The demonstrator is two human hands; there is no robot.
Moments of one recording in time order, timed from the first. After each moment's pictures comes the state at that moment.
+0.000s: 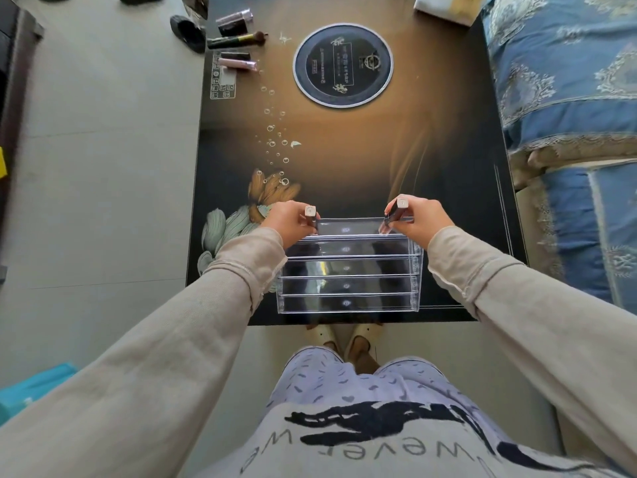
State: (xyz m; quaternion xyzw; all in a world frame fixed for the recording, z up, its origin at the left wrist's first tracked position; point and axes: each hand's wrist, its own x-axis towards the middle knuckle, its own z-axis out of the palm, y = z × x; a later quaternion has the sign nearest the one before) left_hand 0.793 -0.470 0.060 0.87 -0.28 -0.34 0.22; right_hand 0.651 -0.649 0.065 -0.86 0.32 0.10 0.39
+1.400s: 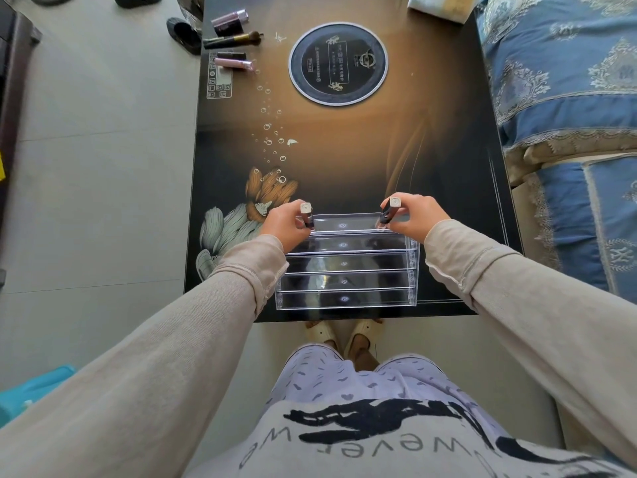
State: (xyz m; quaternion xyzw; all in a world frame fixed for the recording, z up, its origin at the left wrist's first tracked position) left_hand 0.780 -0.462 0.042 0.88 -0.24 -0.31 0.26; right_hand 0.648 -0.650 0.062 -0.87 0.30 0.14 0.37
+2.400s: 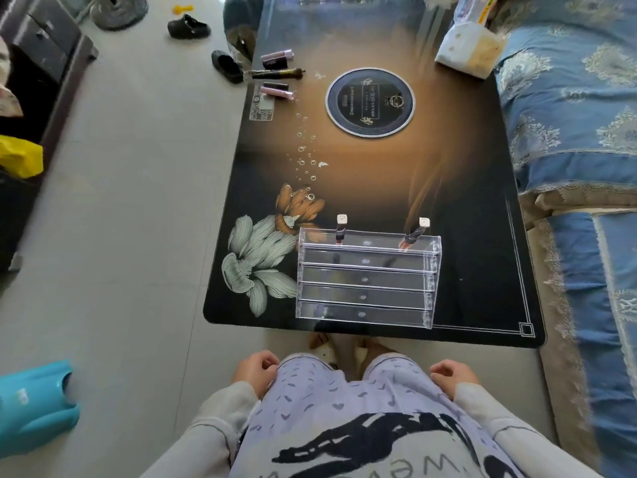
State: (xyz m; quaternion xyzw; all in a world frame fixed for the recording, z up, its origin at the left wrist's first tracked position) left_hand 0.653 -0.274 -0.008 0.86 0.05 -0.47 0.19; right_hand 0.482 -0.559 -0.001 -0.66 0.55 0.31 0.41
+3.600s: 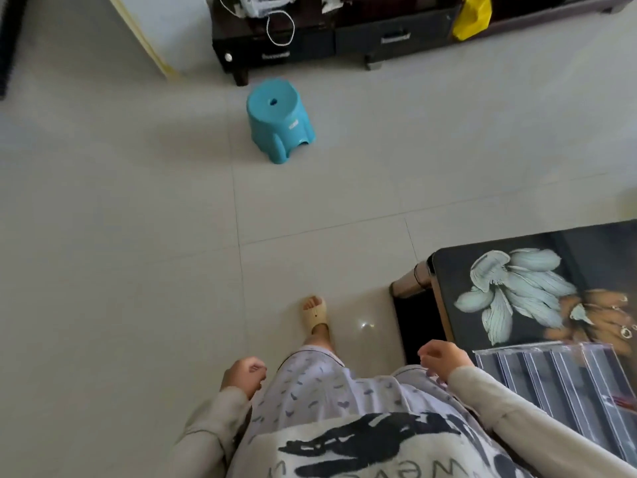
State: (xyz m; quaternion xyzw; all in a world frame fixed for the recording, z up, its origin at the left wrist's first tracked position) left_hand 0.384 -0.134 -0.012 0.60 0.63 -0.24 0.43; right_hand 0.652 -0.343 -0.022 -0.84 -0.05 0.52 0.13
